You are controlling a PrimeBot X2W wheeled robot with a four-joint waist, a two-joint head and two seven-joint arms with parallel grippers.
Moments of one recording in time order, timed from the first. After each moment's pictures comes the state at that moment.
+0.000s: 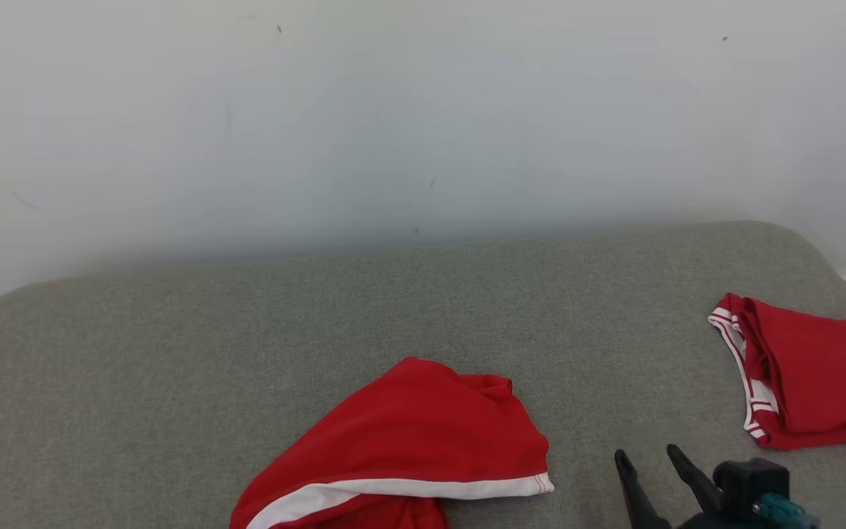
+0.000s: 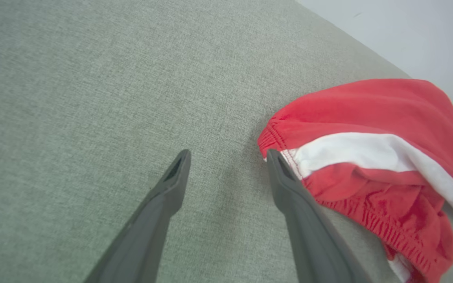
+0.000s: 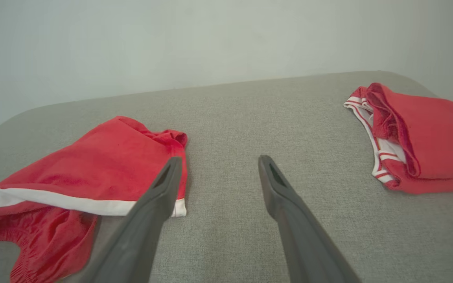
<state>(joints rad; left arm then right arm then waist) -0.04 0.45 -0.59 0.32 -1.17 0.31 -0.17 0.12 -0.05 0.04 0.02 0.17 0.13 0.16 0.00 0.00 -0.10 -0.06</state>
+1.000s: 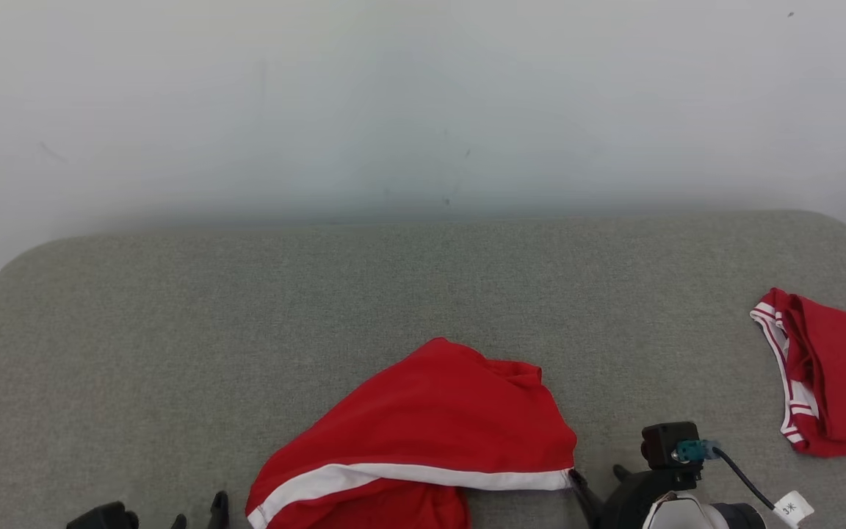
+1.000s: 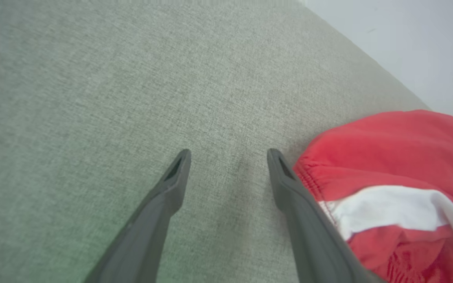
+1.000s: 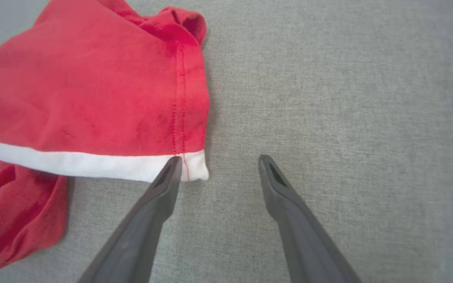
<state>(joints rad) -0.24 0.36 -0.59 0.61 -1.20 0.13 -0.16 -0.19 -0.05 0.14 0.53 0.25 0.13 0.32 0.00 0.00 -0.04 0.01</state>
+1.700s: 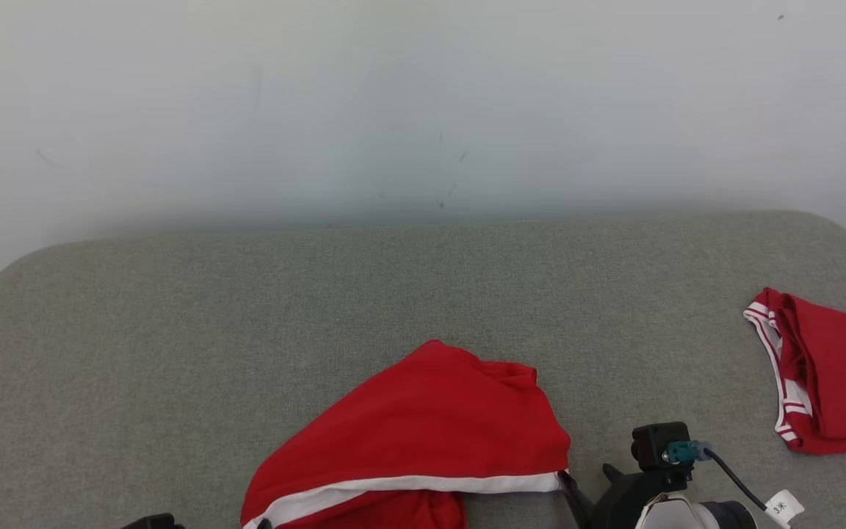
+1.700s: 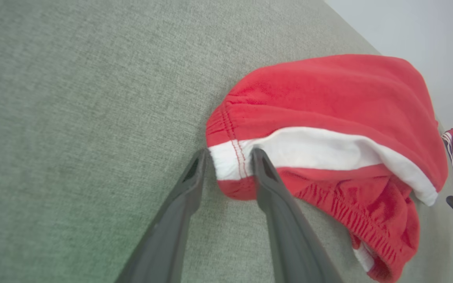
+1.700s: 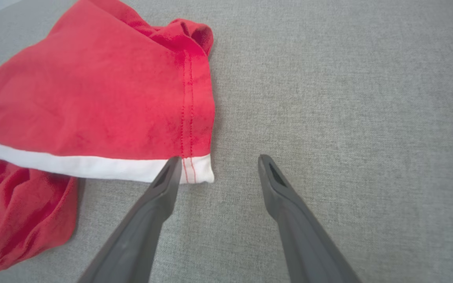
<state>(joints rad) -0.16 0.38 -0.64 0.44 -1.22 0.14 -0.07 -0.18 -0.05 0.15 0.50 0.25 0.13 0.32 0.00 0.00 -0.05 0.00</state>
